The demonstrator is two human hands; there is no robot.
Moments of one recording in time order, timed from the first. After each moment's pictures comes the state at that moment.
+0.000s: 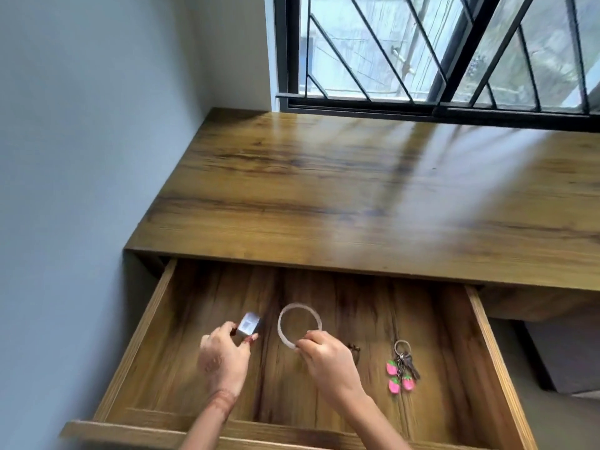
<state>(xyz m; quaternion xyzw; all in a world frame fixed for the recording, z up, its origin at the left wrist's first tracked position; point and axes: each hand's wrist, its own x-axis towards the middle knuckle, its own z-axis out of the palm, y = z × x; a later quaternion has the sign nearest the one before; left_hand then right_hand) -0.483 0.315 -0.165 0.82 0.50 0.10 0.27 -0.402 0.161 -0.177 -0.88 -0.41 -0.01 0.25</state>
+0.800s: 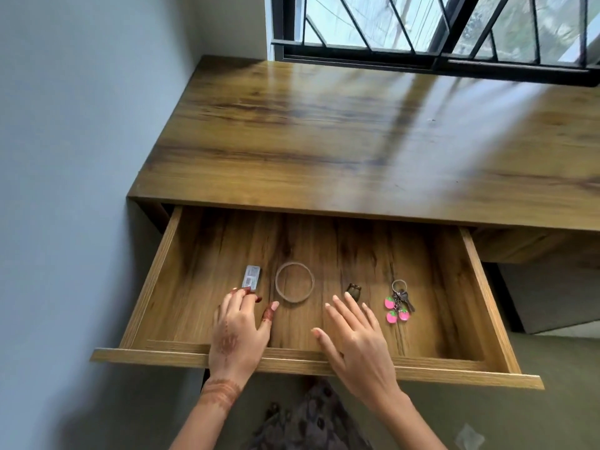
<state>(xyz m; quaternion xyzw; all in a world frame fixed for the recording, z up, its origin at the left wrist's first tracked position) -0.545 0.288 -0.154 0.93 0.29 0.09 0.21 -0.474 0.107 -0.152 -0.93 -0.34 0.01 0.16</state>
